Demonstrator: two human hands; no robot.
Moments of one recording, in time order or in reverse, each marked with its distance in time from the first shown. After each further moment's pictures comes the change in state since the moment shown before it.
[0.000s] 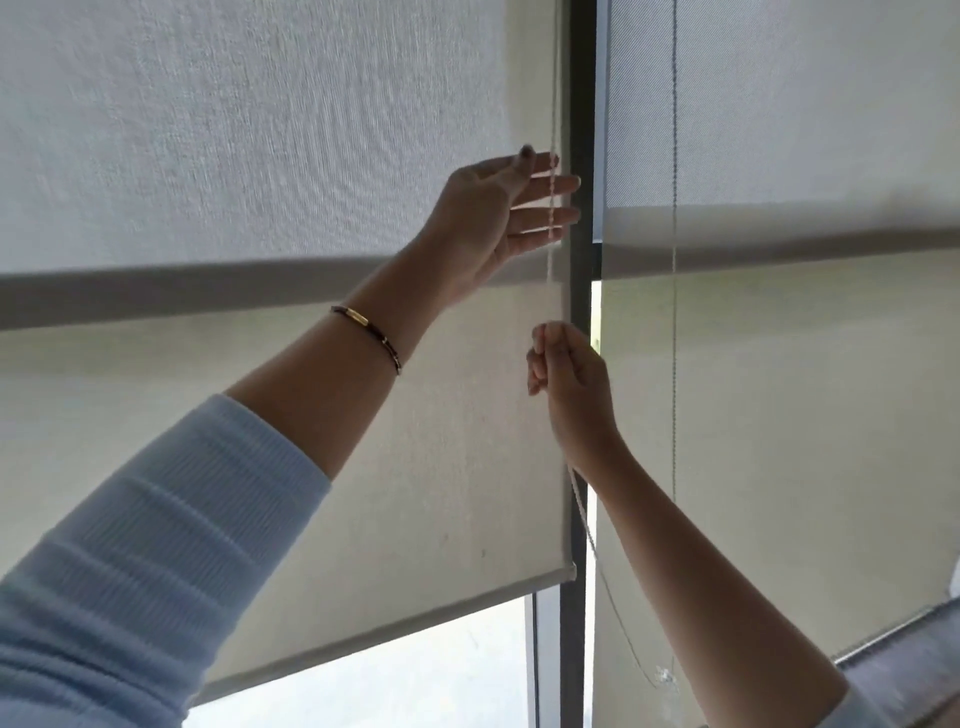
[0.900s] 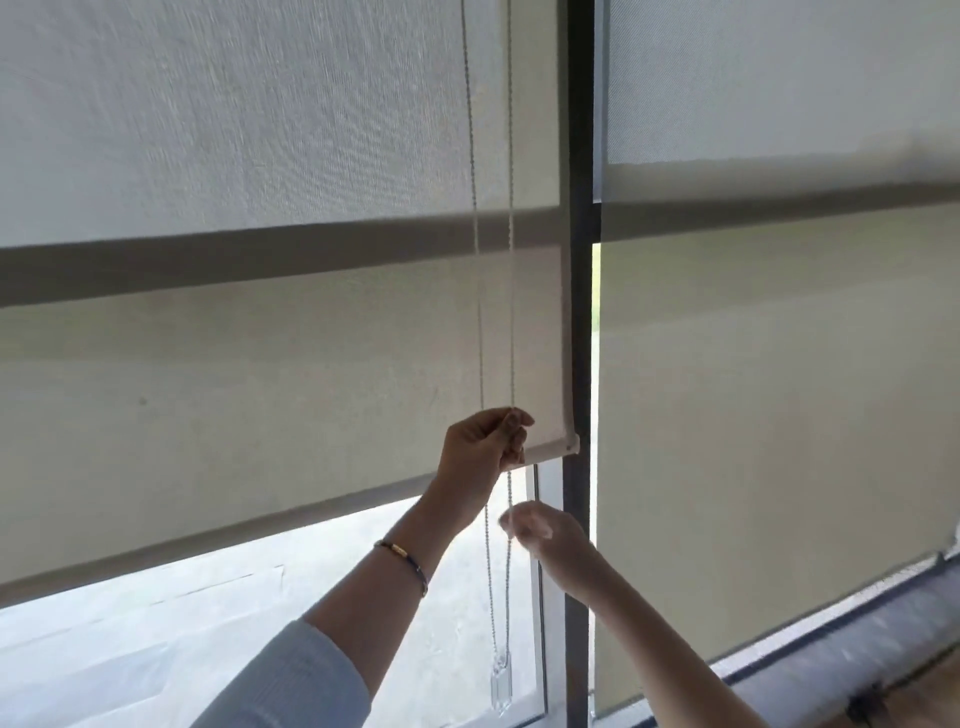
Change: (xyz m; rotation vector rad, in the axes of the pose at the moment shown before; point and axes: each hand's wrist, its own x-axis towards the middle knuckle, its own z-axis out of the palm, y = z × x) left_hand -0.123 -0.216 -0.031 -0.029 0.185 -0.251; right_hand -0.153 0.124 -0.024 -0.295 -0.419 0.613
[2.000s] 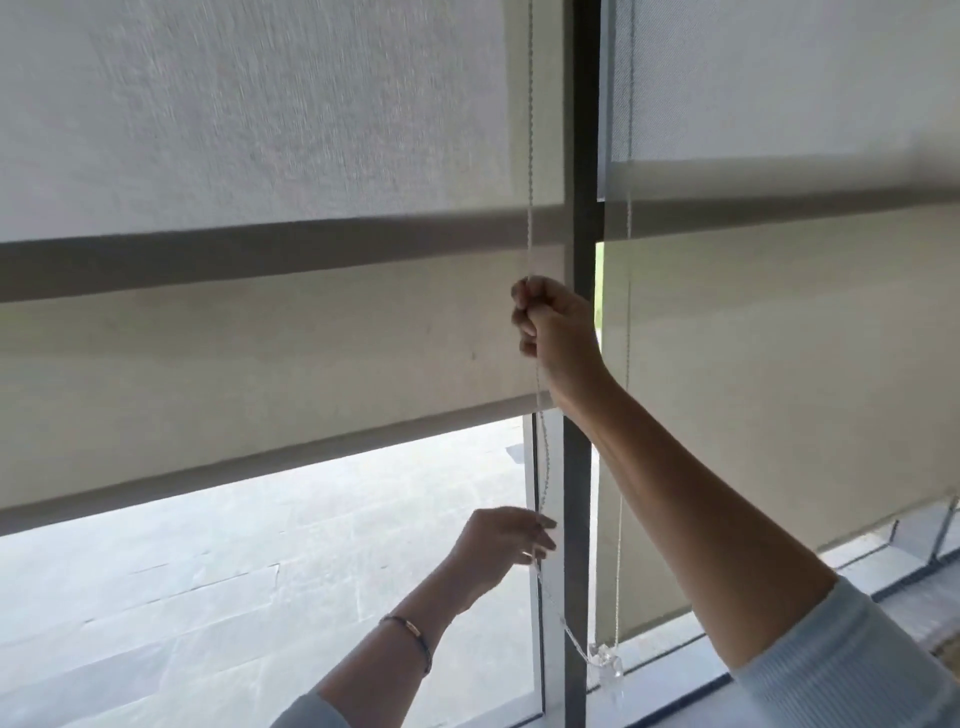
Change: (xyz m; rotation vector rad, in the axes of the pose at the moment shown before) left_hand -0.035 -0.072 -0.013 0.285 -0.129 -0.307; right_hand 0.063 -0.196 -0.068 0.492 0.246 -0.381
